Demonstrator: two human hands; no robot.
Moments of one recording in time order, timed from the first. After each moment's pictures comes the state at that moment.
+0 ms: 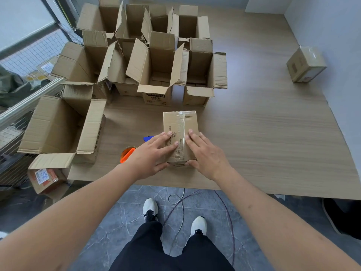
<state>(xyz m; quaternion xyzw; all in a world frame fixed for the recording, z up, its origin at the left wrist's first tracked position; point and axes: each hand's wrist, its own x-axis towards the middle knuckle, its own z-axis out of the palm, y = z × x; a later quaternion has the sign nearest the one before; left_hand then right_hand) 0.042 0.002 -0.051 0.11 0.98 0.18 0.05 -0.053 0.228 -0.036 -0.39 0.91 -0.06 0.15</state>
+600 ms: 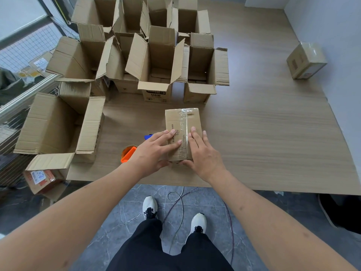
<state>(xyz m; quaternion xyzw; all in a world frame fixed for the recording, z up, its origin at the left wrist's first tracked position) 0.035 -0.002 -0.057 0.11 0.98 0.16 0.05 -0.036 0.211 -0.049 -0.32 0.93 -0.07 0.15</state>
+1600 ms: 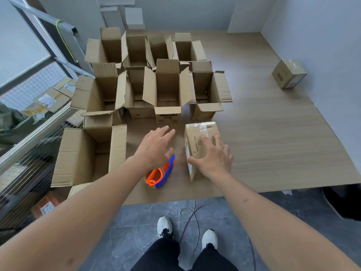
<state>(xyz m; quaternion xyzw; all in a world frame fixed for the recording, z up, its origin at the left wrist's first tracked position) 0.004 -0.082 0.012 0.03 0.99 0.14 0.08 -0.021 0.133 -0.002 -0.01 0.98 -0.14 0.11</state>
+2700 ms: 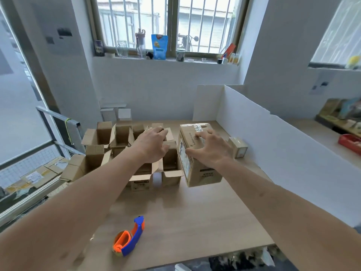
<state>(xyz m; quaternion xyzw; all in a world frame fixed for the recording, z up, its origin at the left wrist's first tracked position) -0.054 0.019 0.272 0.04 0.99 0.08 -0.08 -0.067 0.241 0.284 -0.08 0.97 -0.20 -0.07</state>
